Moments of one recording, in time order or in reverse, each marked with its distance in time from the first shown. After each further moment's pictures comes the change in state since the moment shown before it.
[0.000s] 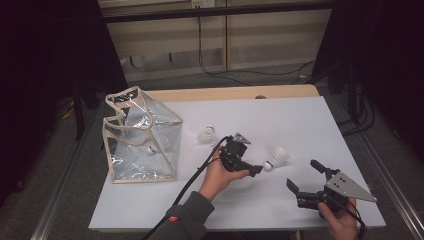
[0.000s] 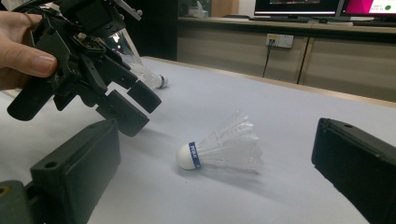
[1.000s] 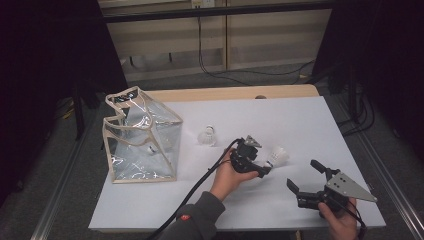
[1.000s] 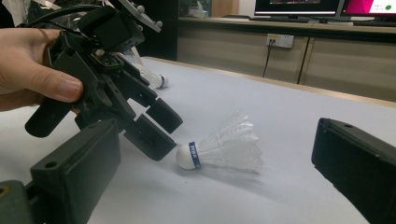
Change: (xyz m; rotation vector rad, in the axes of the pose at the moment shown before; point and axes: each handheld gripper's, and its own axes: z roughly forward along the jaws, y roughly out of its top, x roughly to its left) left arm -0.015 0.006 0.028 0.004 -0.027 0.051; right arm 0.000 0.000 0.000 -0.003 0.001 0.003
